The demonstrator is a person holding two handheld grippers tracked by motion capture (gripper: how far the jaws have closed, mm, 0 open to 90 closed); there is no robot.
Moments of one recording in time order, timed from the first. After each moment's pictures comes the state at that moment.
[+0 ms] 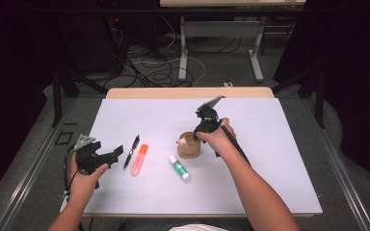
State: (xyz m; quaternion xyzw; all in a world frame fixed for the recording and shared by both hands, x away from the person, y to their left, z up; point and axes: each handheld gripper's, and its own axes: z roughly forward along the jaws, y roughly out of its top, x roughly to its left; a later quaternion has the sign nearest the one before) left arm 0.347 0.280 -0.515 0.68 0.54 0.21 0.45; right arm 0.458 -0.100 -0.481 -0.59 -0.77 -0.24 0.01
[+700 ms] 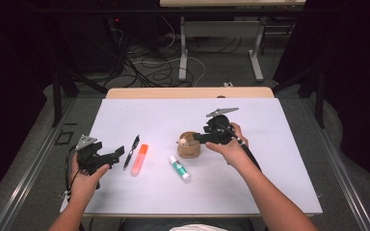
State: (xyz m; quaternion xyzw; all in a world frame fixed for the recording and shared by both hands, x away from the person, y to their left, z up) left arm 0.347 0.277 -0.516 0.69 0.53 0.21 0.44; right arm 0.405 -0.133 -0.468 -0.42 -0.79 -0.42 -0.11
